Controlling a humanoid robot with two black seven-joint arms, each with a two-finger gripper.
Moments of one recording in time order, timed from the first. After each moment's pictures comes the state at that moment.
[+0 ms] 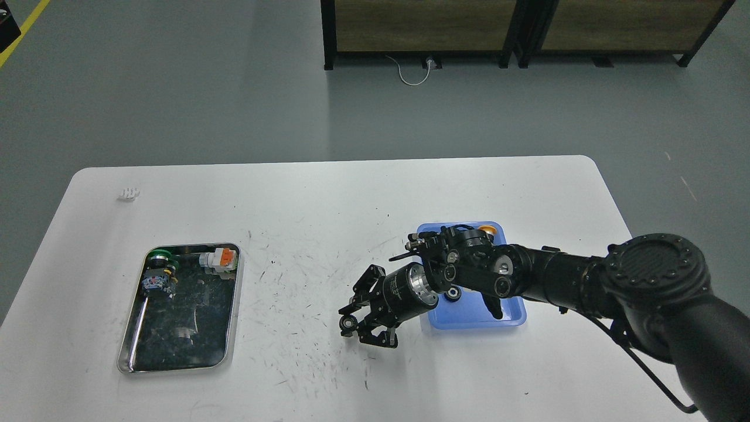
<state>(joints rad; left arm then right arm) -1.19 0.54 -0.17 -0.14 -0.04 -0.28 -0.13 1.02 0.01 -0.37 0.67 -0.75 0.56 0.30</state>
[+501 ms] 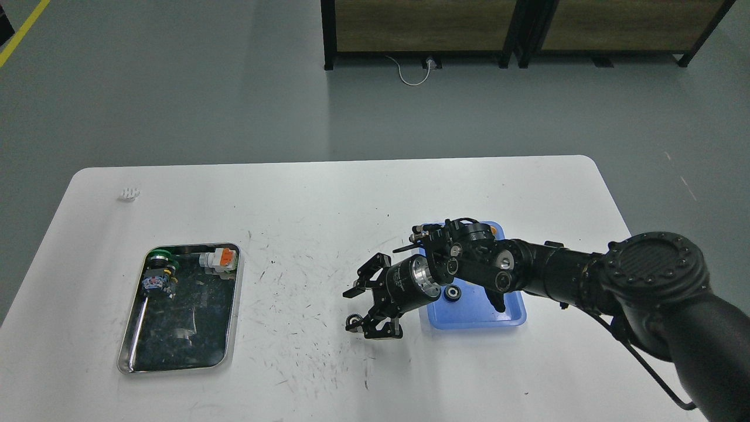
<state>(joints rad) -1.19 0.55 -0.17 -0.14 -0.04 -0.29 -0.13 1.03 0.02 -0.36 0.62 -0.74 0.55 0.33</state>
